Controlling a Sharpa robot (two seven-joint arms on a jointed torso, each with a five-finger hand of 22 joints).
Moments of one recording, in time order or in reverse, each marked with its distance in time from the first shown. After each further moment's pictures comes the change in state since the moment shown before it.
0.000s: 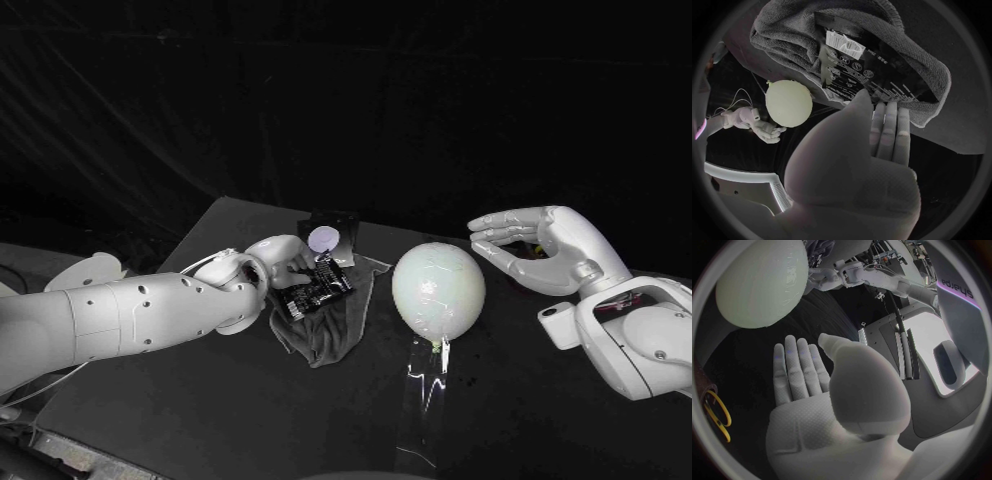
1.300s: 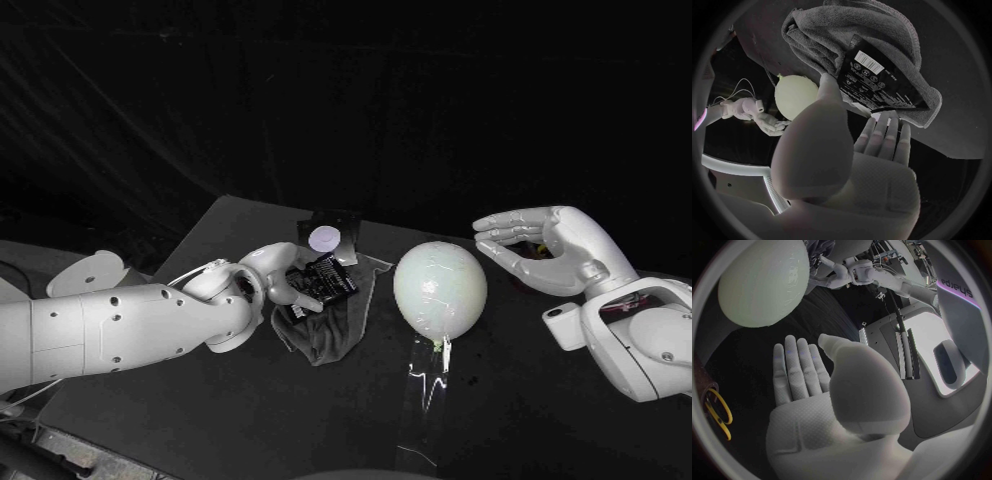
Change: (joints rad) left arm -0.010 -0.106 -0.003 0.211 0.024 -0.037 -0.133; left_hand -0.310 -0.166 -0.448 0.012 0.004 -0.315 -0.032 -0.134 -0.116 -0.255 0.088 -0.043 0.000 -0.436 0.098 -0.149 -0.077 -0.078 -0.407 0.044 -0.175 -0.032; right arm 0.000 -0.009 0.000 0.004 0.001 0.001 -0.003; right_hand -0.005 0.005 0.003 -0.003 0.010 0.001 -0.003 0.000 0.000 0.000 0.000 0.000 0.000 0.000 0.000 0.000 0.000 -0.008 0.000 0.000 0.000 -0.001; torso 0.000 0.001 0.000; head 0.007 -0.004
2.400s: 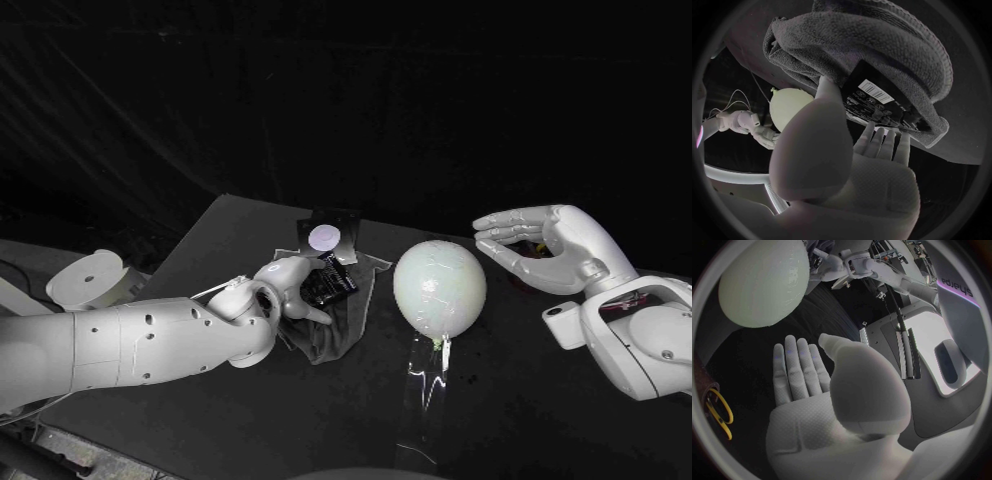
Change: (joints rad) left arm -0.068 0.097 0.004 -0.062 -0.105 -0.045 -0.078; left_hand 0.043 -0.008 0.094 0.004 -0.004 -0.091 -0.010 -0.019 -0.024 -0.416 -0.102 -0.027 -0.026 -0.204 -0.065 -0.066 -0.056 -0.016 -0.064 -0.002 -0.031 -0.005; right arm 0.000 -0.002 0.000 0.001 0.005 0.002 -0.006; right_hand -0.005 -0.005 0.000 0.000 0.000 0.001 -0.002 0.000 0.000 0.000 0.000 0.000 0.000 0.000 0.000 0.000 0.000 0.007 0.000 0.000 0.000 -0.001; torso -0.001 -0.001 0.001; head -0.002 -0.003
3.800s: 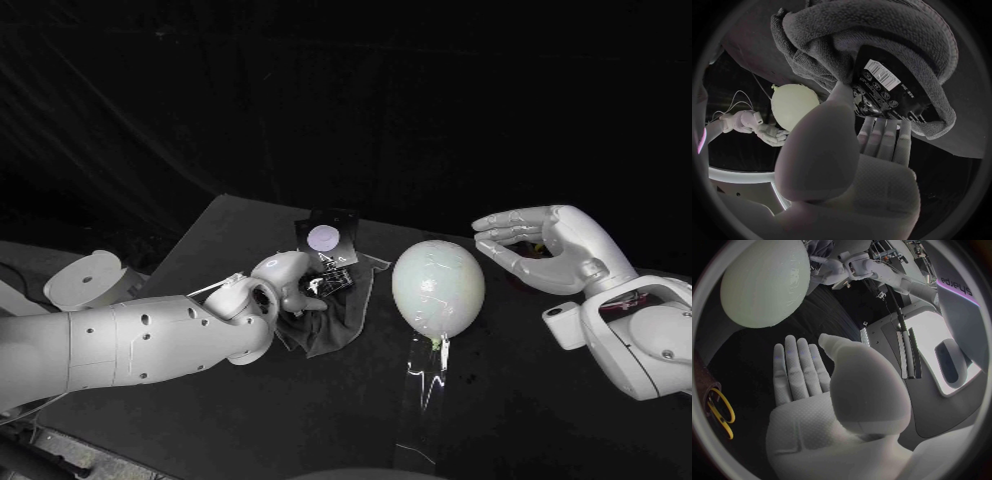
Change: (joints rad) left arm 0.001 -0.010 0.009 0.001 -0.016 -0.042 0.045; left_hand 0.061 0.064 0.145 -0.005 0.007 0.279 0.035 0.095 0.086 0.497 0.072 0.037 0.029 0.482 0.025 0.126 0.096 0.050 0.318 -0.004 0.132 0.027; right arm 0.000 -0.006 0.000 0.003 0.001 0.006 -0.007; right_hand 0.000 0.000 0.000 0.000 0.004 0.002 -0.002 0.000 0.000 0.004 -0.004 0.000 0.000 0.000 0.000 0.000 0.000 -0.006 0.000 0.000 -0.004 -0.002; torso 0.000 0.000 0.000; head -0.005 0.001
